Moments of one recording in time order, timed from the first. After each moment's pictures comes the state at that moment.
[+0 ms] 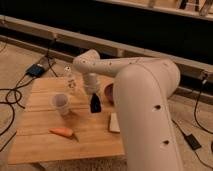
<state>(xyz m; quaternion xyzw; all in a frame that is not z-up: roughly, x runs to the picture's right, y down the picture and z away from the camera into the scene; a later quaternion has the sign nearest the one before) -0.038 0.083 0.815 -0.29 0.28 0.54 0.74</state>
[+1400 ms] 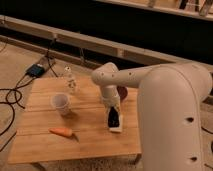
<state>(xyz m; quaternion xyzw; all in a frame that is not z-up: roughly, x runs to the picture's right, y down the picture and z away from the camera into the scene) 0.053 0.156 0.797 -0.29 0.37 0.56 0.69</state>
